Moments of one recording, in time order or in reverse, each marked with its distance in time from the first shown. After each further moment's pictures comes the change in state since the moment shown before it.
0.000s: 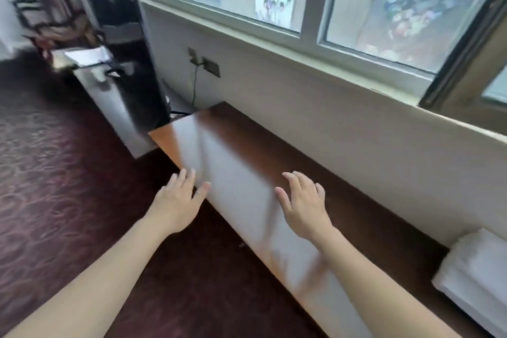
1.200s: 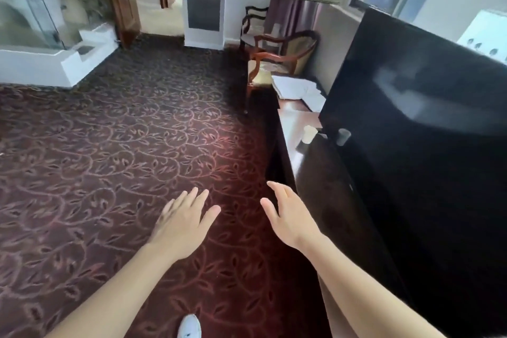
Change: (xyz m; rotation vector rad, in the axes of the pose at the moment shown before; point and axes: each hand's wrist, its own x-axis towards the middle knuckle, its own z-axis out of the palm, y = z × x) left_hand 0.395 -0.762 -0.345 0.025 0.200 -0.594; right_hand 0.652 -0.792 0.407 0.171 -0.400 -0.693
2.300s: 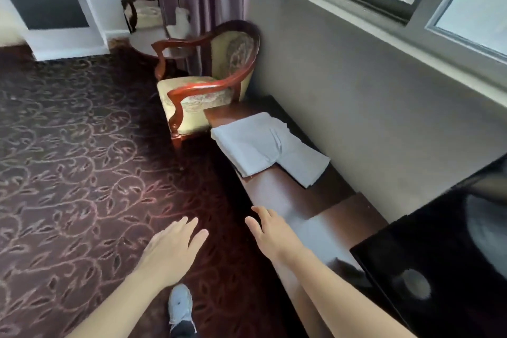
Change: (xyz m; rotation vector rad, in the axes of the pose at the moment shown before) left_hand 0.963 0.030 -0.060 0.063 -0.328 0.279; right_hand 0.844 0.252 -0.021 0.153 -0.132 0.513
